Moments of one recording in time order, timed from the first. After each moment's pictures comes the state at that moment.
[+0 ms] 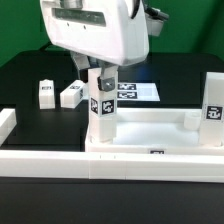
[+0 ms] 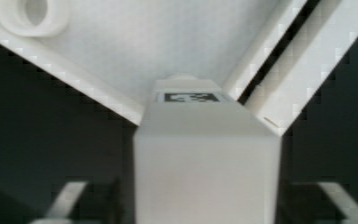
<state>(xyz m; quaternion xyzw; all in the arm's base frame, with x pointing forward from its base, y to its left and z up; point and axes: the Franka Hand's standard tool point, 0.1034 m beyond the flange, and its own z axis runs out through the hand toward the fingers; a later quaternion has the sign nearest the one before) 0.619 -0.065 0.116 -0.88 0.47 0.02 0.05</state>
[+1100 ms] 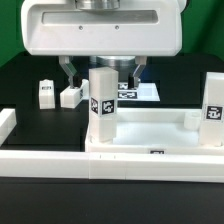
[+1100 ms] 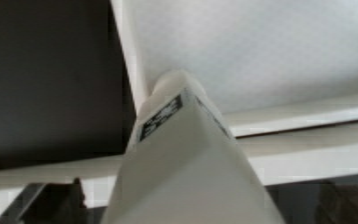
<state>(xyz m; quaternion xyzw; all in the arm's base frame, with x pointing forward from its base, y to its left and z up) 0.619 -0.052 0.113 -1.00 0.02 0.00 0.01</state>
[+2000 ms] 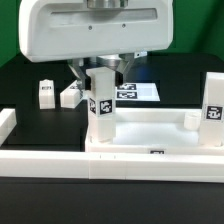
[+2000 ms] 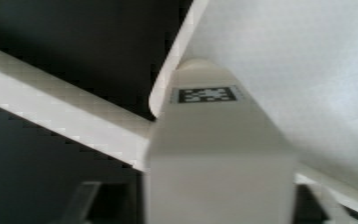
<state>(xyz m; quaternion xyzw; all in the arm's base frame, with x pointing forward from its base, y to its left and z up) 0.623 -0.056 0.115 -0.98 -0.22 -0.01 -0.01</state>
